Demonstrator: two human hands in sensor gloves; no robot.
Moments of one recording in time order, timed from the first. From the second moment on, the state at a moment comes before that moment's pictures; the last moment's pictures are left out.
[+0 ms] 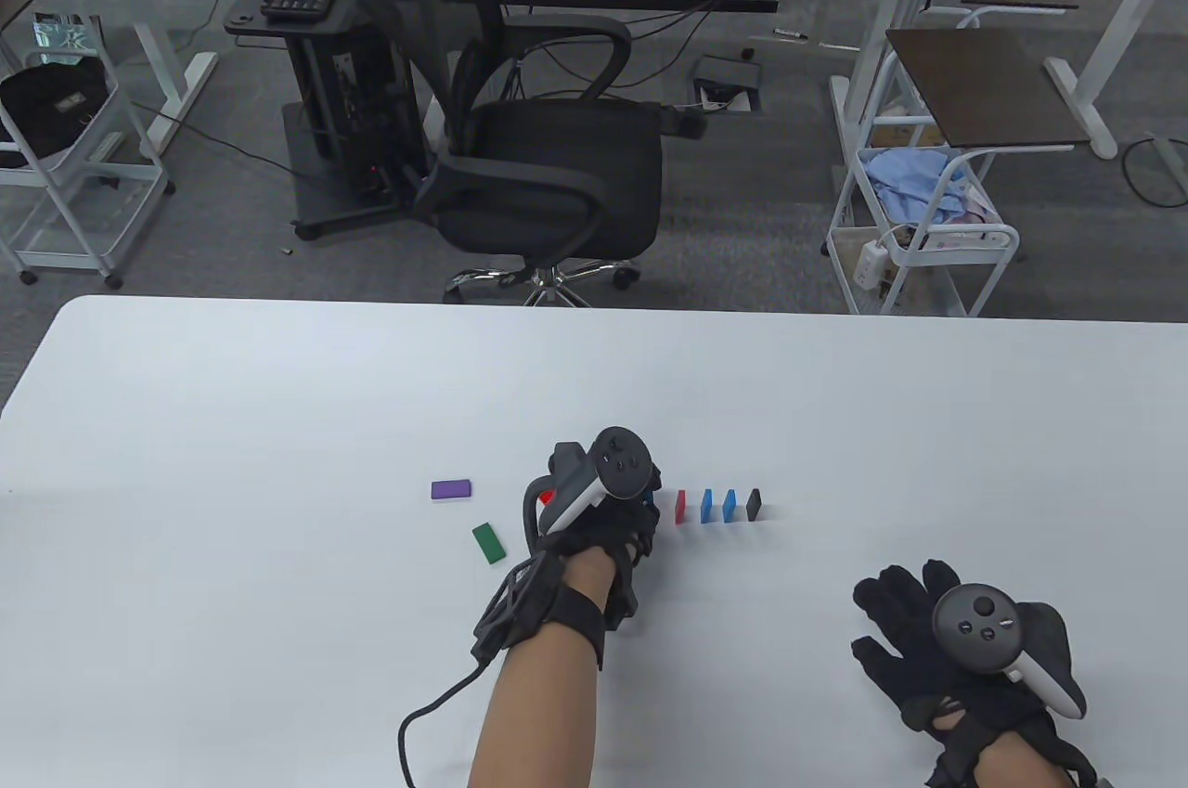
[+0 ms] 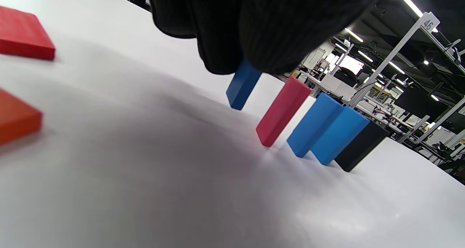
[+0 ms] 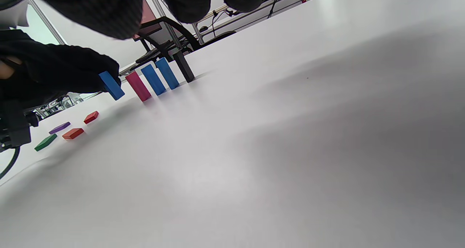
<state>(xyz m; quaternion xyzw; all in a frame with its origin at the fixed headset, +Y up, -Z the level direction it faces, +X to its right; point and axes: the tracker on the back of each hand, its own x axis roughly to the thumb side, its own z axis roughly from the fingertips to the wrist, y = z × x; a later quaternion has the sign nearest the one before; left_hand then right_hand) -0.022 -0.755 -0.433 -0.12 -0.09 0.21 0.97 0.318 -0.740 -0.279 0.07 0.12 0.96 0.23</state>
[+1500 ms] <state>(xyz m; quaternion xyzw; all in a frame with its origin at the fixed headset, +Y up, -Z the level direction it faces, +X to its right) -0.013 -0.763 -0.436 -0.13 -0.09 0.20 0.97 0.321 -0.740 -0.280 0.07 0.13 0.96 0.23</state>
